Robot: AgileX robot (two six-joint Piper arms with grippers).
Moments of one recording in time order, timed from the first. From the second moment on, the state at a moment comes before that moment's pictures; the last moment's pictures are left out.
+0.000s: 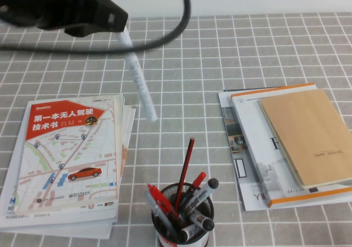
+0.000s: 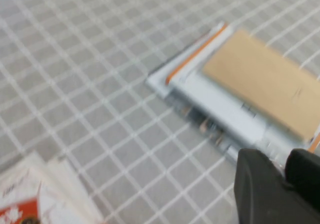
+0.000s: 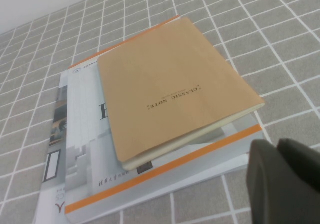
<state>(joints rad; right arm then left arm) -0.04 -0.01 0.03 0.29 0.38 0.11 -0.37 1.37 -1.59 -0.44 1.11 0.43</state>
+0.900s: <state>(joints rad) -0.04 -0.01 0.03 0.29 0.38 0.11 -0.39 1.96 -1.96 -0.20 1.25 0.22</state>
